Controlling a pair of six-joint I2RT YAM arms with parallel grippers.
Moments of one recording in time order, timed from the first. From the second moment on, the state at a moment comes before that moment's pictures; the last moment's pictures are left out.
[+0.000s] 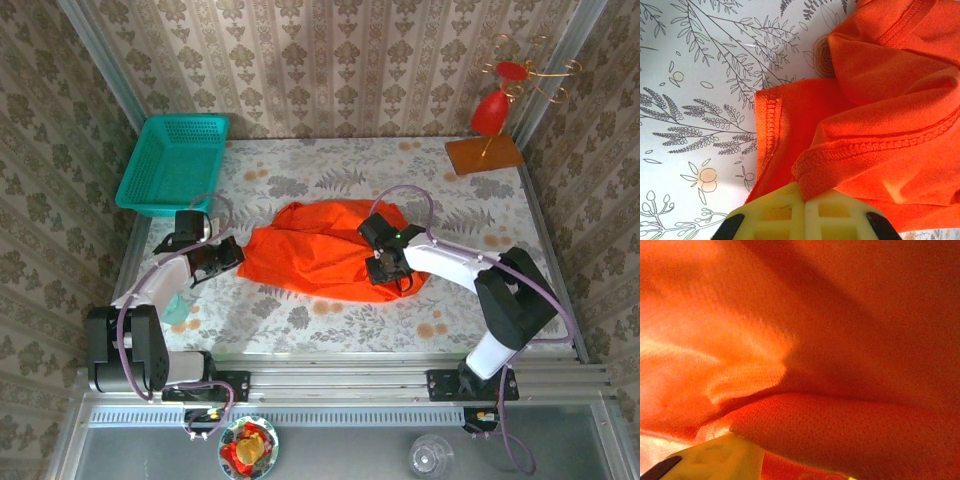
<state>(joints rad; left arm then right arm) -0.05 1.31 0.73 -0.46 0.45 -0.38 0.60 1.65 1.02 -0.68 0.16 0.34</state>
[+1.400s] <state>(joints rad) -0.05 1.30 0.73 -0.46 0.45 -0.38 0.58 1.57 1.05 -0.77 -0.11 0.32</state>
